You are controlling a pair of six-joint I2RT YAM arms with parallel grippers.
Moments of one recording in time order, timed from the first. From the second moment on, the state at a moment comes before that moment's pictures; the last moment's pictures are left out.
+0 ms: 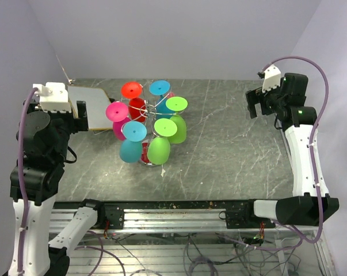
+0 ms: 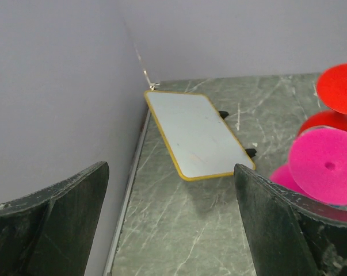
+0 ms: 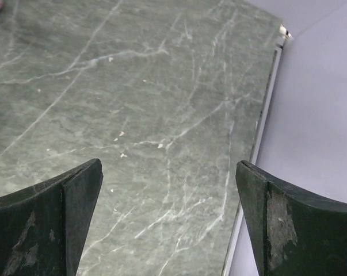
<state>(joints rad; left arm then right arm) -0.19 0.78 1.44 -0.76 -0.34 0.18 -0.05 1.28 1.48 -0.77 -0.18 -0.42</state>
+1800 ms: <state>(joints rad) 0.05 0.66 1.23 -0.57 -0.17 0.17 -0.06 0.76 1.15 -0.60 -0.07 -0.34</state>
